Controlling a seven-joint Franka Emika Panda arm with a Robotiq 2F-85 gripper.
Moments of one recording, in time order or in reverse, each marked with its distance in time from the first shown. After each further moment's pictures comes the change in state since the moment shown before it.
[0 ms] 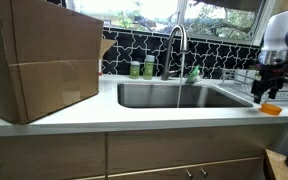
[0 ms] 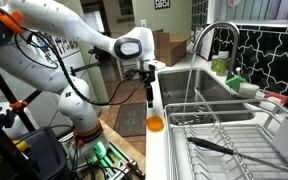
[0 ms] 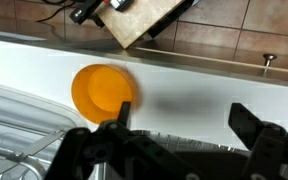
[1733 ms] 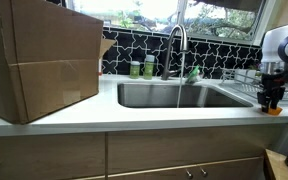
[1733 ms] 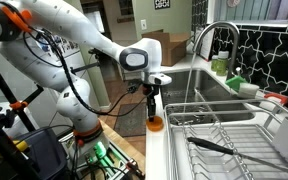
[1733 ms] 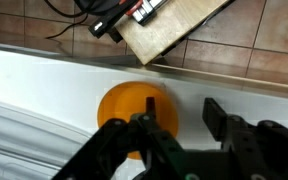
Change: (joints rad) arm -0.067 0.130 -0.077 -0.001 -0.051 0.047 -0.092
